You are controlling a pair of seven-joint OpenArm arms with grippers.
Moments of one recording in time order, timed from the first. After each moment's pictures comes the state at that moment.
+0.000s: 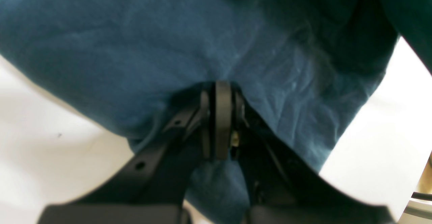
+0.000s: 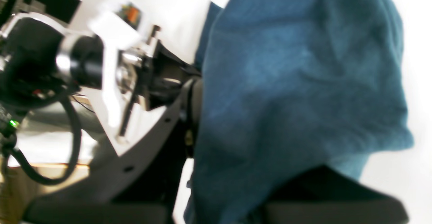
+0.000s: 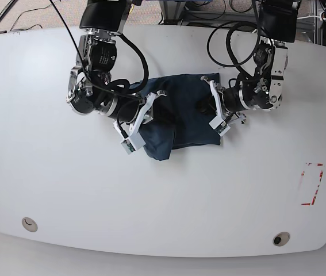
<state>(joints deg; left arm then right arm) -1.6 -12.4 6.9 79.9 -24.6 -41.7 45.5 0.8 -8.4 9.8 101.9 41.6 34.6 -76.3</state>
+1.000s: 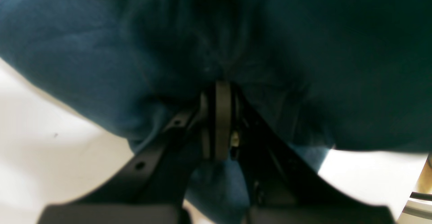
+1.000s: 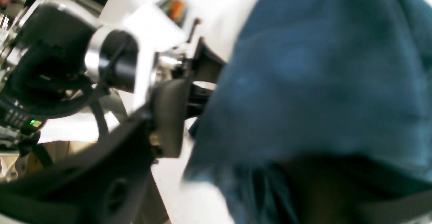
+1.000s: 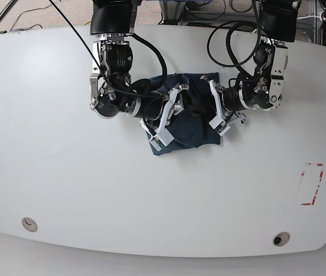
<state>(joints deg) -1.5 -12.4 6.9 79.9 -24.9 -41.7 45.5 1.9 -8.9 0.6 95.2 41.7 34.6 -73.8</state>
